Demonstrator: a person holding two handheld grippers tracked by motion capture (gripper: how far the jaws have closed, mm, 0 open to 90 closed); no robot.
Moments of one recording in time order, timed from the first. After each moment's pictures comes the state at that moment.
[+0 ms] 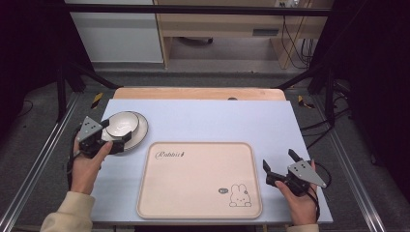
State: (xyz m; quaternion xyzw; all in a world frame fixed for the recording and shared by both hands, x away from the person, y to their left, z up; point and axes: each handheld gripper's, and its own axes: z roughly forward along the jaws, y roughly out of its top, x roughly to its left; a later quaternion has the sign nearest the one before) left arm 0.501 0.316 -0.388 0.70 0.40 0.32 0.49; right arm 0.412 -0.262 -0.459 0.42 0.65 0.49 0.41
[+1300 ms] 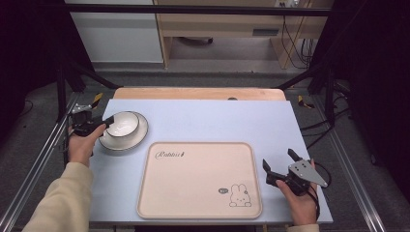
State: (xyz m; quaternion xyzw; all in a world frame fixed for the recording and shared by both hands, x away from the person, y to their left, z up) left arm 0.578 0.376 -0.421 0.67 0.57 0.26 0.39; right arm 0.413 -0.262 -0.458 0.42 0.65 0.50 0.40
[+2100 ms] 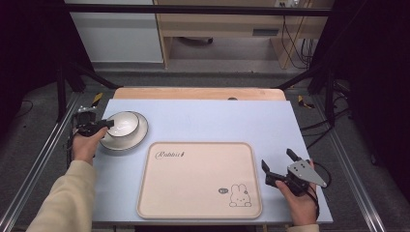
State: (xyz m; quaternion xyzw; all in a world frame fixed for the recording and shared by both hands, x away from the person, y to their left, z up) left arm 0.589 0.373 -0.436 0.68 0.60 0.23 0.36; right arm 0.412 -0.260 -0.457 0.41 0.65 0.50 0.40
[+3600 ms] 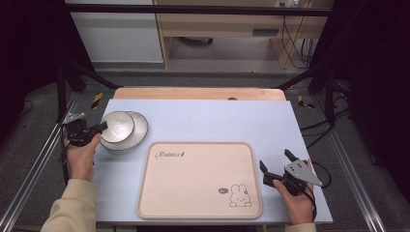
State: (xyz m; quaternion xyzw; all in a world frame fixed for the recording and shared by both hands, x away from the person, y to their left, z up) left arm 0.538 0.367 -0.416 0.62 0.59 0.26 0.44; right arm 0.415 -0.255 -0.463 0.41 0.66 0.49 0.40
